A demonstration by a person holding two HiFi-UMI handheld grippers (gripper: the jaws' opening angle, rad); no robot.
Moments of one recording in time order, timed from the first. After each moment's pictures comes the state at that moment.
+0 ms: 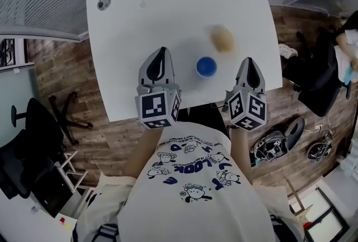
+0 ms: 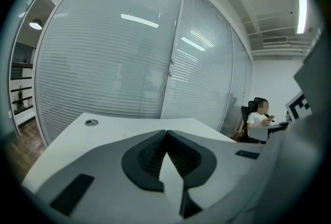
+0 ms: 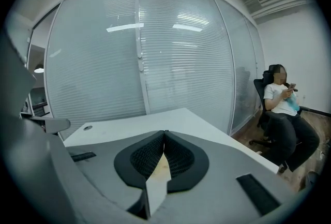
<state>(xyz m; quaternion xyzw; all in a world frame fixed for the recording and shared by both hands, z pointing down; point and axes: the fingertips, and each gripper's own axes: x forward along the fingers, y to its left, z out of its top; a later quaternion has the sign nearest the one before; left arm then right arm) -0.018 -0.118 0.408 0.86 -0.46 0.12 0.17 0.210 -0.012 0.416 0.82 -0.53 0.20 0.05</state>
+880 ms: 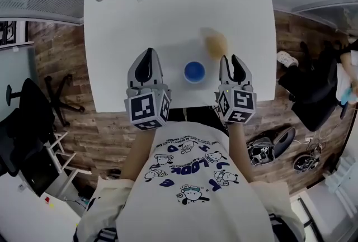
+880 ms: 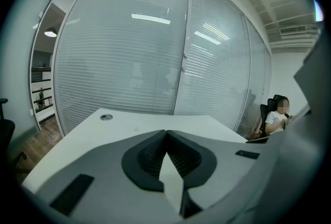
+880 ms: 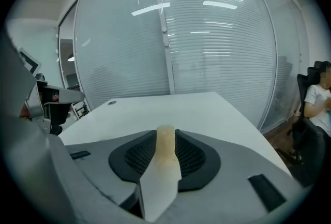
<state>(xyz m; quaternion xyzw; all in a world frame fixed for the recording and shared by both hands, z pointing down) -0.020 -0.120 0.418 0.81 -0.54 0.14 0.18 0.198 -0.050 0.477 0.69 -0.67 0.24 0.14</state>
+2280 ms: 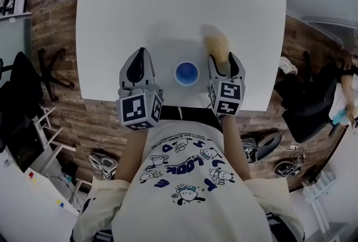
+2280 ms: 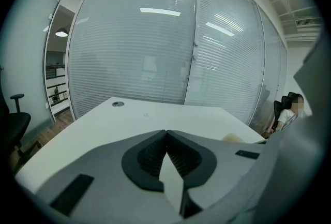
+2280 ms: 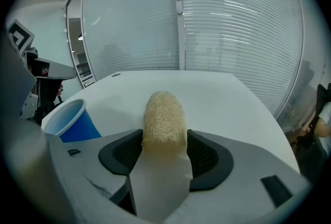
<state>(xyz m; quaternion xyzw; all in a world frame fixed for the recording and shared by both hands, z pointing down) -0.033 -0.109 0.455 0.76 -0.59 0.17 0.21 0.194 -0.064 0.555 0.61 -0.70 0.27 0.25</state>
